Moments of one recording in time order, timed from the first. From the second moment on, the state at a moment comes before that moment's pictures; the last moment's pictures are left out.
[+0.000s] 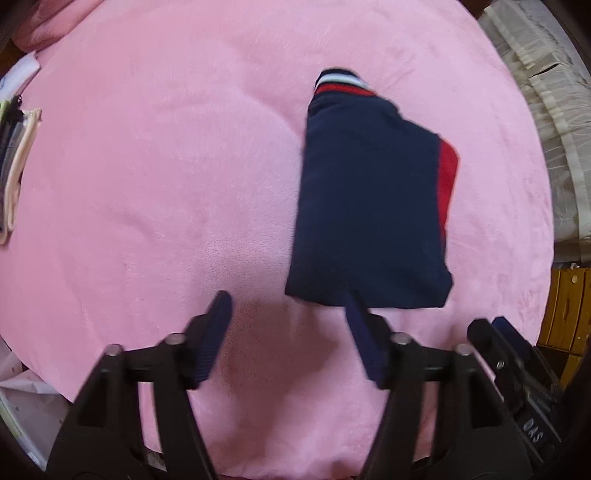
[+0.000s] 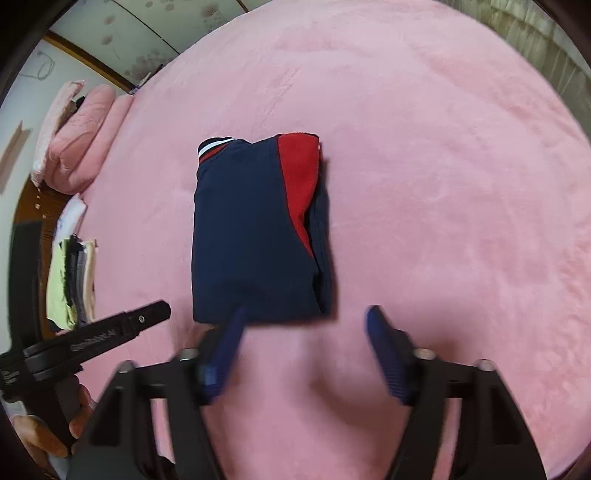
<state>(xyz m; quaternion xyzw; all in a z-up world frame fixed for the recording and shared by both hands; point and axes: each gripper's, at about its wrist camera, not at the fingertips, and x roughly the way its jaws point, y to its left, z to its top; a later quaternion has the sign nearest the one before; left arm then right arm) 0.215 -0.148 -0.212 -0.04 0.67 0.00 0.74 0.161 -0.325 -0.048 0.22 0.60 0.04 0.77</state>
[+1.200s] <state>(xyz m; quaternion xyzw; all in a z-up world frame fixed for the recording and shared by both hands) 0.236 -0.142 -0.236 -0.04 0.69 -0.09 0.72 0.188 -0.303 -0.076 0.27 0.61 0.07 0.74</state>
